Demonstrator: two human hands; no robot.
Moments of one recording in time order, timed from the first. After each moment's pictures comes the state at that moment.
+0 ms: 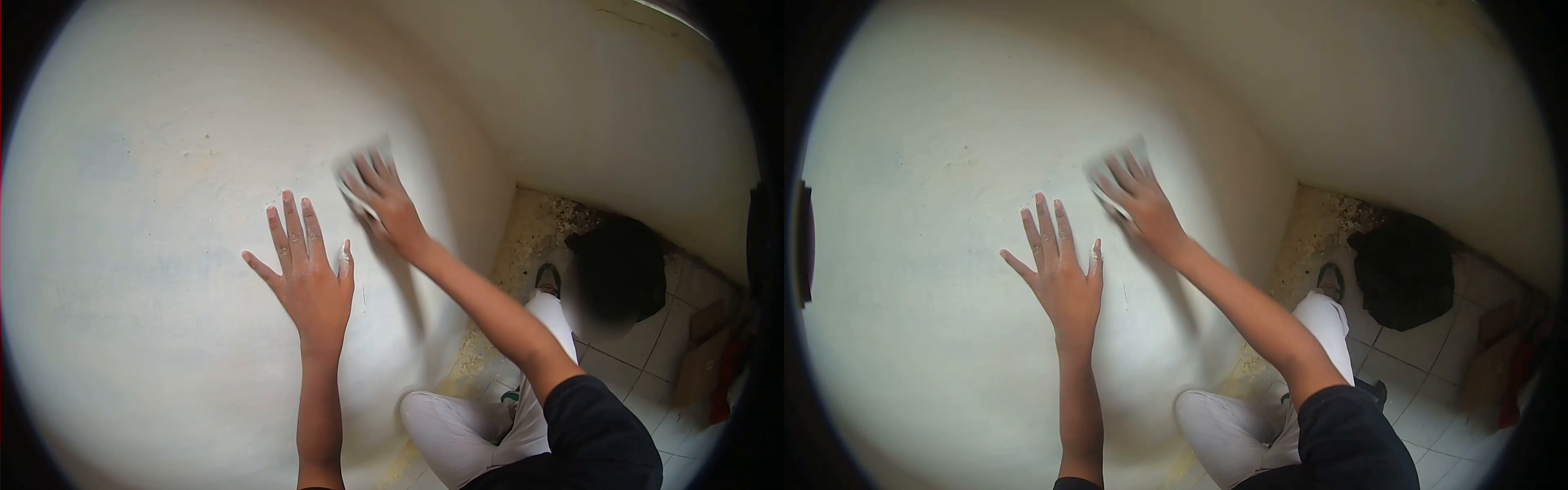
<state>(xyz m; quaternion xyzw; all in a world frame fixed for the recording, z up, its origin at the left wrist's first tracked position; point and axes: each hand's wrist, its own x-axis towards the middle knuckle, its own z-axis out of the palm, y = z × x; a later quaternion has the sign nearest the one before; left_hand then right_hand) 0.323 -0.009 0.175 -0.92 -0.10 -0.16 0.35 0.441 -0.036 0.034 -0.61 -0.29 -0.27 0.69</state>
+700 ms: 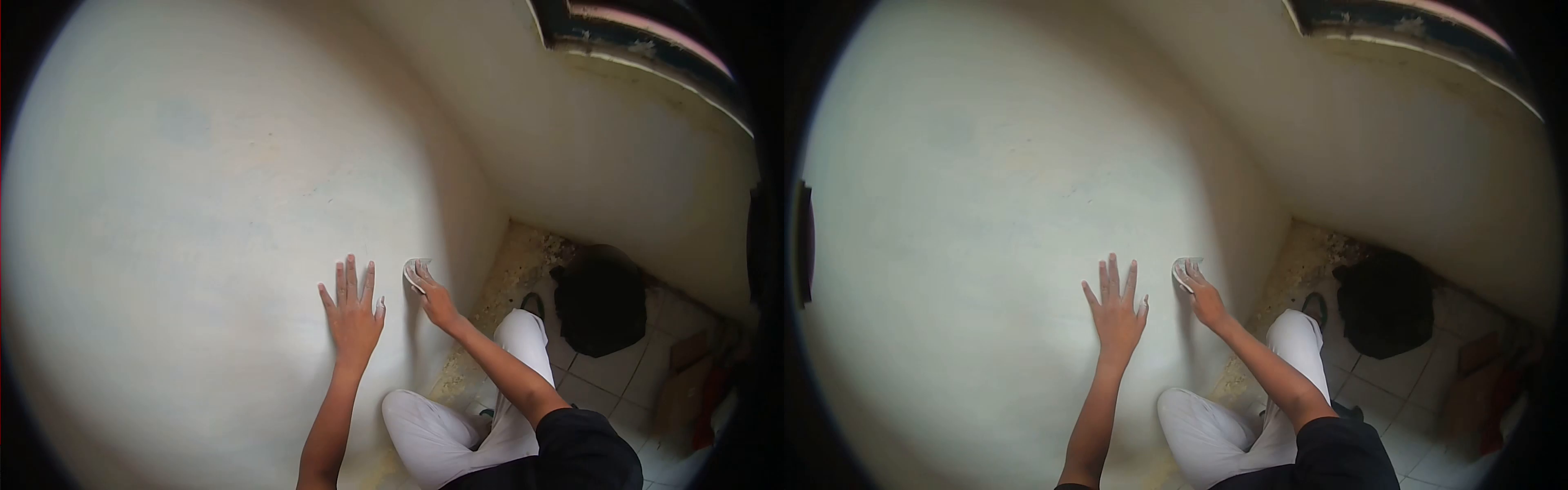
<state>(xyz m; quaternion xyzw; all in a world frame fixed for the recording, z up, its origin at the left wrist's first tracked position) 0.235 0.006 0.111 -0.97 -0.07 -0.07 0.24 0.311 -0.051 -0.112 -0.69 -0.27 0.03 0.67</state>
